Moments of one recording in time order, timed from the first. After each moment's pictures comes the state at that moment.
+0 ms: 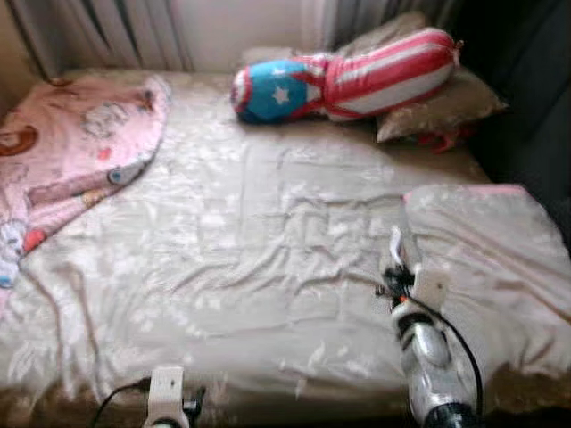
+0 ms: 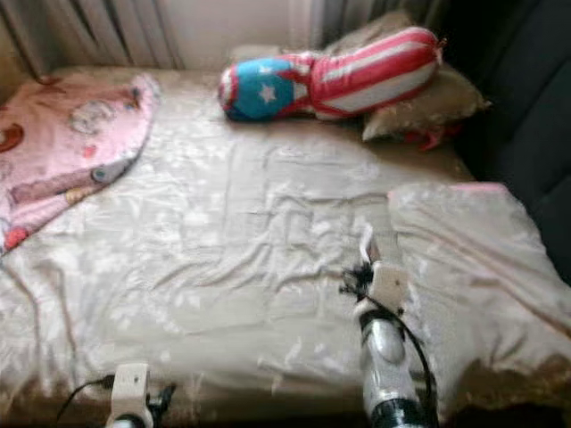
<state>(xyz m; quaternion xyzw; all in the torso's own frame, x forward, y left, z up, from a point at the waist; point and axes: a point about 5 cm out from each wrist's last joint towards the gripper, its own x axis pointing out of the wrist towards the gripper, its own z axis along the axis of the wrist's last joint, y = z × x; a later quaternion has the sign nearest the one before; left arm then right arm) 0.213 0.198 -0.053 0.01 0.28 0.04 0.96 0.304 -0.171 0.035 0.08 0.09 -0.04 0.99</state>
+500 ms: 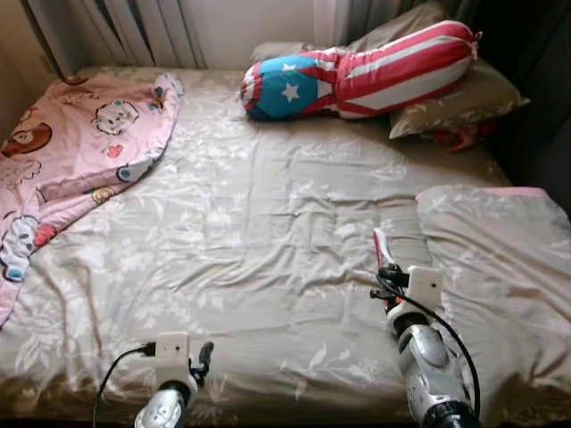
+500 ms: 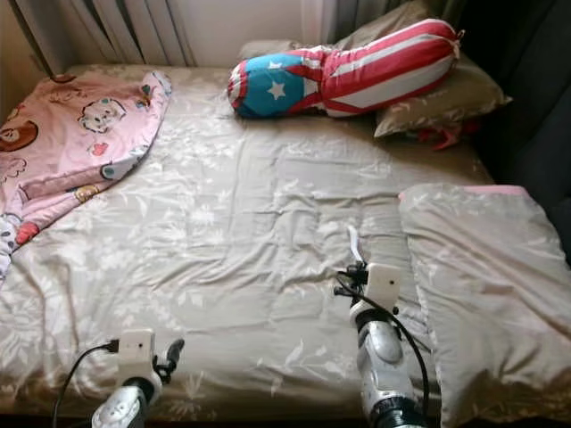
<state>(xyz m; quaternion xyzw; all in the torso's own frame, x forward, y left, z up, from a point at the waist) 0.244 0.191 -0.024 -0.01 0.18 0.03 0.98 0.303 -0.171 0.033 0.08 0.09 -0.02 0.99</state>
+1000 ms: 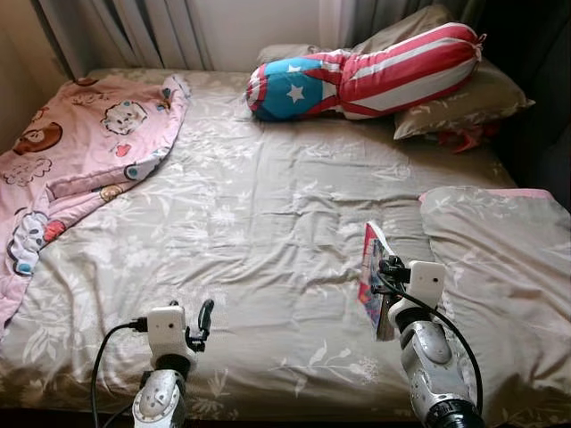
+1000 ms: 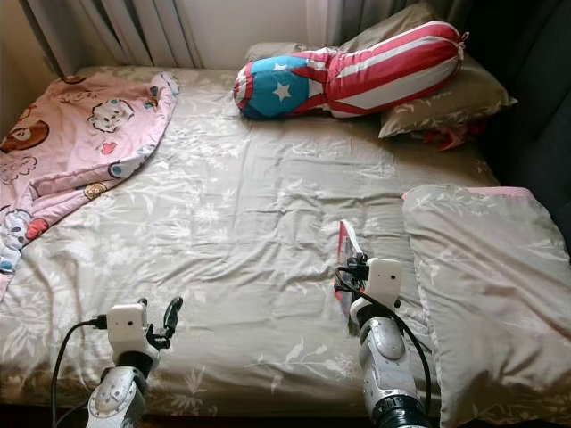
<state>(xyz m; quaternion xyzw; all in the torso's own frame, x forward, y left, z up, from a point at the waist) 0.257 0.195 0.025 -0.01 0.02 0.03 1.00 0.307 -0.164 0.043 0.07 0.07 0.00 1.00</state>
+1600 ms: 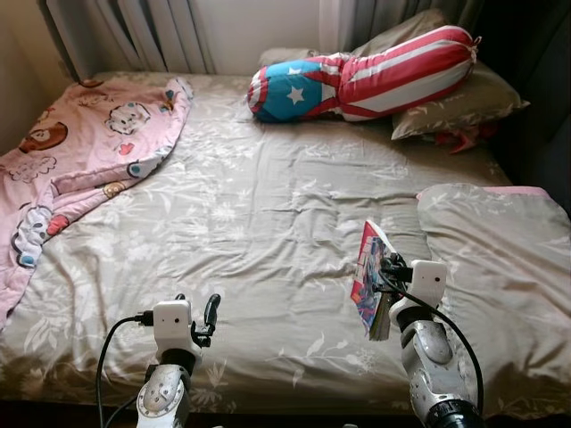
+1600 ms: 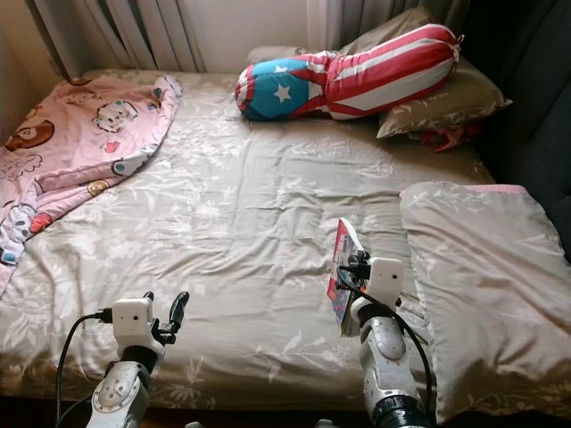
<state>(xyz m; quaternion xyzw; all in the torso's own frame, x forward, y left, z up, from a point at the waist) 0.259 0.185 0.027 -0.01 0.03 0.01 1.00 0.307 -0.165 0.044 0.07 0.06 0.00 1.00</state>
